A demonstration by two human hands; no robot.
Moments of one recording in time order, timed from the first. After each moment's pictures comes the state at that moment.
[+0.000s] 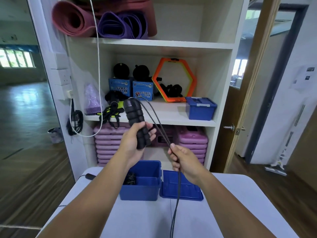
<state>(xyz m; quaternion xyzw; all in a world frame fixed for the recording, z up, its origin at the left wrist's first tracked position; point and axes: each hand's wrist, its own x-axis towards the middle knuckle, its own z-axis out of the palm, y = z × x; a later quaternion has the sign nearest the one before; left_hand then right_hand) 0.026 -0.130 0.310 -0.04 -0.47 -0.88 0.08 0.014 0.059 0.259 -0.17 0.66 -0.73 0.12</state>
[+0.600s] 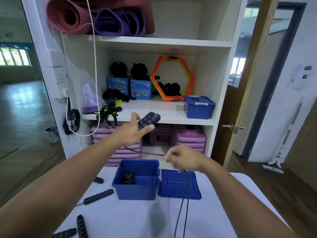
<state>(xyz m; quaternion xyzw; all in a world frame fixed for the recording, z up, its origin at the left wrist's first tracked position) -0.014 -0.166 0.331 -0.05 -0.96 -0.27 0.10 0.008 0.075 0.294 -0.26 0.89 -0.36 0.12</state>
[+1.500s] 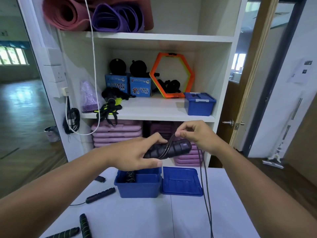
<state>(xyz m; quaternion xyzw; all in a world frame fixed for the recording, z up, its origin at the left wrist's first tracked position) 0.073 -0.155 0.347 -0.30 -0.94 -0.15 -0.02 -0.002 0.094 0.338 -0.30 0.80 -0.51 -0.02</state>
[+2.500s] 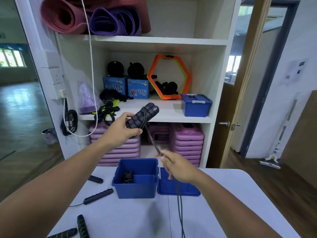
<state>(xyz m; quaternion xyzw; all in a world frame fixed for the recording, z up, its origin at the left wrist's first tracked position) 0.003 -0.187 0.326 -0.06 -0.85 -0.50 0.14 0.032 0.060 0.259 -0.27 0.87 -0.41 0.06</state>
